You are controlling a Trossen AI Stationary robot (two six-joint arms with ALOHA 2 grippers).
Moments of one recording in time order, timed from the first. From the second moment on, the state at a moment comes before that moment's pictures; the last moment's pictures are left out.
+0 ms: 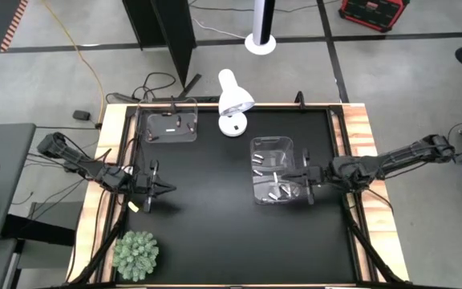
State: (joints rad) left arm -0.45 0.24 0.04 0.17 -0.42 0.04; right arm 0.20 0.65 0.23 0.28 0.19 -0.14
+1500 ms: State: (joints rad) left arm 0.04 0.15 0.01 0.07 0.05 0.07; right arm 0.20 0.09 0.01 0.04 0.12 -0.17
